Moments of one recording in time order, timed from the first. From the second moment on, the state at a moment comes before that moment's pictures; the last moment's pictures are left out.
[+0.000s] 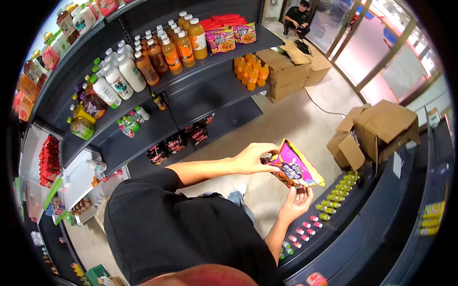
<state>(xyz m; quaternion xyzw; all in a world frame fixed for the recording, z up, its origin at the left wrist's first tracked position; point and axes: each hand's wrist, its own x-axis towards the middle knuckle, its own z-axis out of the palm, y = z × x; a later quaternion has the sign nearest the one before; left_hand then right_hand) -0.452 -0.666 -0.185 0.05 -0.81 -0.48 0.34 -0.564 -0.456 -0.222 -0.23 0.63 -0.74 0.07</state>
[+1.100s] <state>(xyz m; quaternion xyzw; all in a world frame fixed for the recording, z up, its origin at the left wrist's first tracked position) -0.556 -1.190 -0.225 0.53 -0.67 -0.26 0.46 -0.768 -1.192 -0.247 -0.61 0.50 -0.58 0.20</state>
